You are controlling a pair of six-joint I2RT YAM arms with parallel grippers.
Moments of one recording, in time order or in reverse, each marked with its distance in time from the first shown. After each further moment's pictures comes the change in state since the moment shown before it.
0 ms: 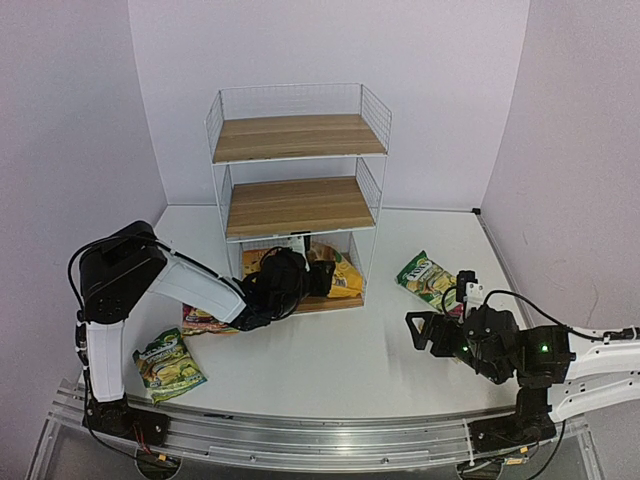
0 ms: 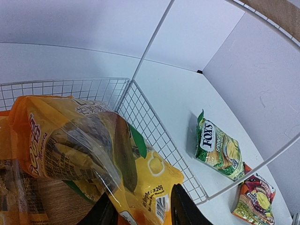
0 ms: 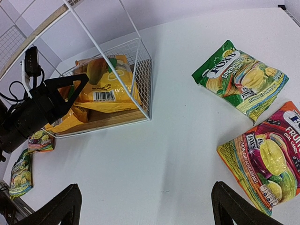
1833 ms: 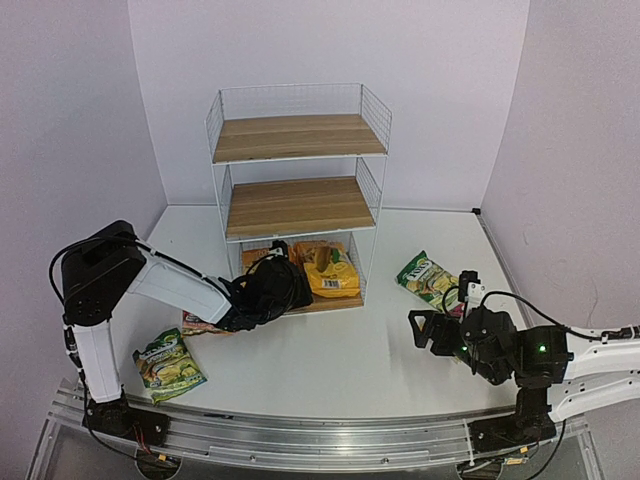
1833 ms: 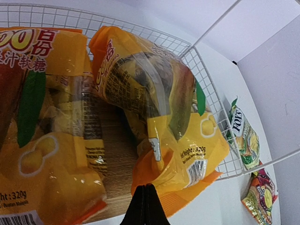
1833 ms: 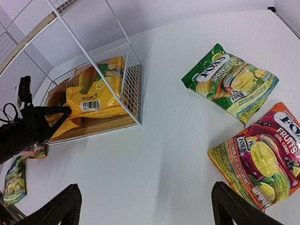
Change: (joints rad) left arm 0.007 -0.103 -0.087 -0.271 -0.031 -0.293; right arm 0.000 0.016 -0.001 -0.008 0.054 0.019
